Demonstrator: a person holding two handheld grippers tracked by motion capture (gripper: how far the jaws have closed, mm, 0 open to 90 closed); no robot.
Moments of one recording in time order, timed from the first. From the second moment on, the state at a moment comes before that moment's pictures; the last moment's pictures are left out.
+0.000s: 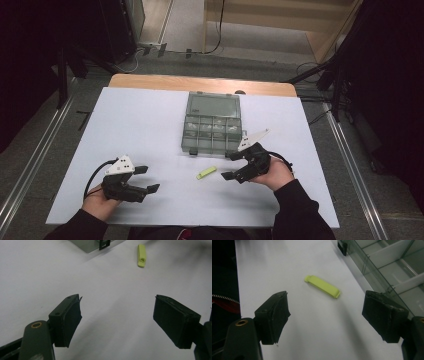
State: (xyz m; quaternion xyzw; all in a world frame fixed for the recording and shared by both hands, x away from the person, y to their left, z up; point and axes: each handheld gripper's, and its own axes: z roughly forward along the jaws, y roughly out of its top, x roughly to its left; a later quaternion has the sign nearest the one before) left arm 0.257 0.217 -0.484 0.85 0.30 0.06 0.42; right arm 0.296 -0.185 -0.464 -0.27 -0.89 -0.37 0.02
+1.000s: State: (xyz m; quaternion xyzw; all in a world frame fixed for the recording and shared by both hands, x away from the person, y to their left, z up) left arm 0.251 0.220 -0.485 0.85 0.32 0.06 0.42; right arm 0.323 -0.140 -0.467 -0.16 -0.93 -0.32 0.05
